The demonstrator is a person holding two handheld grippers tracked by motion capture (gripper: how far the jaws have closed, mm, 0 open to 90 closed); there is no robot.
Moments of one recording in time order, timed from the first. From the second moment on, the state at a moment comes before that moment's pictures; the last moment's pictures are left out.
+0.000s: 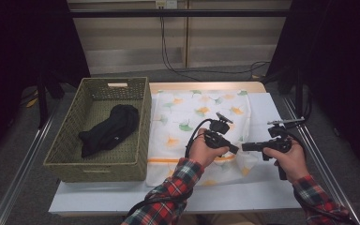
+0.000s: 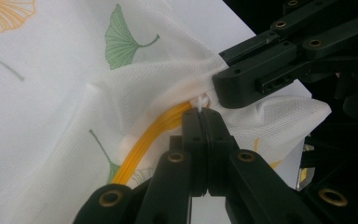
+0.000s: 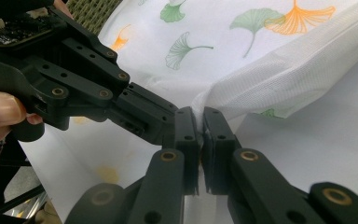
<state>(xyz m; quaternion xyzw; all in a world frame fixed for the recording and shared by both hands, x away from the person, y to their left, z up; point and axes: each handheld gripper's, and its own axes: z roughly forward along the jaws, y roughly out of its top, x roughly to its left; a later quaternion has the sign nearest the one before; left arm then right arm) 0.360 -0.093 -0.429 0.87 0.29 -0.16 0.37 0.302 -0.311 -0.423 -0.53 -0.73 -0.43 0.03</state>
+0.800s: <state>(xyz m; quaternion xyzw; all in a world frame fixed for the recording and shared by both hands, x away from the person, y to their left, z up) 0.358 -0.096 -0.423 0.88 0.27 -0.17 0.35 0.297 -0.319 -0.419 -0.53 -0.73 -0.43 0.04</state>
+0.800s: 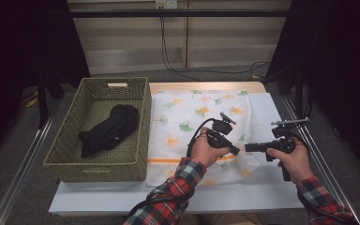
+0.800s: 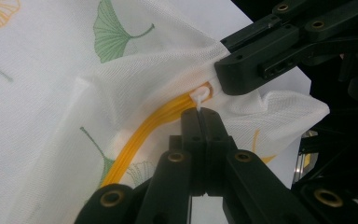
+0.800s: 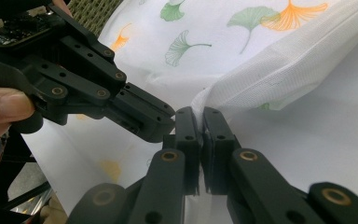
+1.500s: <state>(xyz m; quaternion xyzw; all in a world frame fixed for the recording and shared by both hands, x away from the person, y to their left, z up) 0.356 -0.098 -0.422 0.88 0.27 -0.17 0.35 0.293 -0.324 -0.419 -0.53 -0.73 -0.43 0.05</state>
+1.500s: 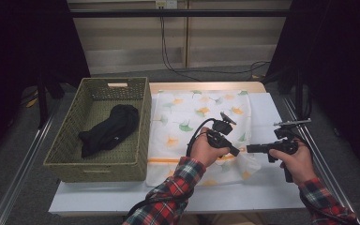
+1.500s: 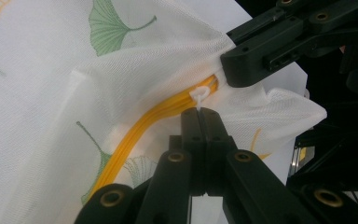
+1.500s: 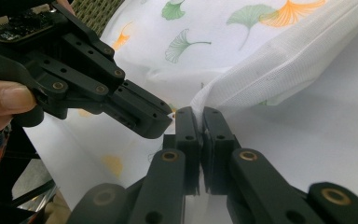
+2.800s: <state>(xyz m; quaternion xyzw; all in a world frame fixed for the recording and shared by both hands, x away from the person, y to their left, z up) 0.364 -0.080 -0.422 0.89 0.28 -0.17 0.32 0.290 -0.339 -0.418 -0.55 -0.71 -0.43 0.05</state>
